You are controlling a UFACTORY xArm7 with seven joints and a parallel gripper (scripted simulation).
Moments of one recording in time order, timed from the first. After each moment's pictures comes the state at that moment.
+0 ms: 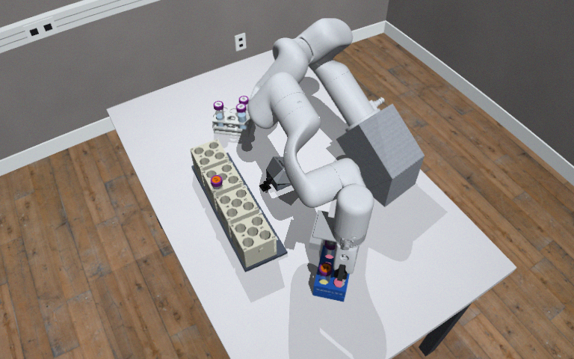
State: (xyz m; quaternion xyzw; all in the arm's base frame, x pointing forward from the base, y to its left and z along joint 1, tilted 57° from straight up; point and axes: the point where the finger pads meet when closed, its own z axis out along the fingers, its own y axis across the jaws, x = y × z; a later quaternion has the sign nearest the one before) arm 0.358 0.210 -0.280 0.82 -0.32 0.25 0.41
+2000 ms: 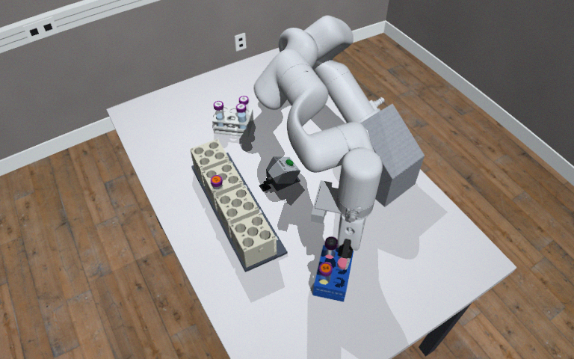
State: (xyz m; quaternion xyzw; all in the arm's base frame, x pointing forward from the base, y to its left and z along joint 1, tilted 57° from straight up) arm 0.343 0.297 -0.223 0.82 -0.32 0.25 0.41
